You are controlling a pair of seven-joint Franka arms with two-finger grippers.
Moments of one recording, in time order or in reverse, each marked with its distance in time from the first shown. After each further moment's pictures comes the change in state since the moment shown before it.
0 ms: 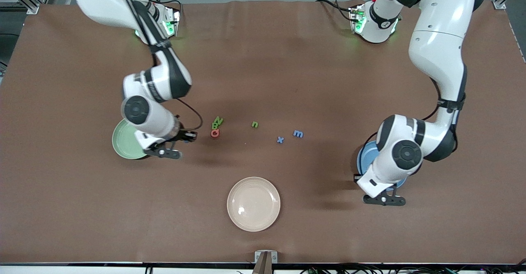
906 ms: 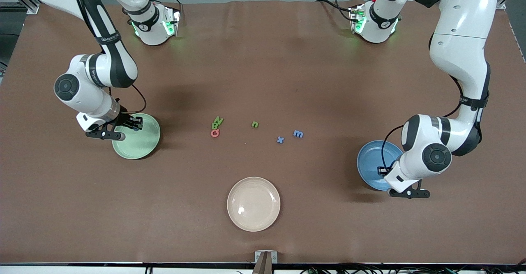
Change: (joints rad) left arm 0.103 -0.031 0.000 -0.125 0.001 0.001 0.037; right arm -0.275 -0.176 -0.004 -0.451 -0.042 0.329 -0.325
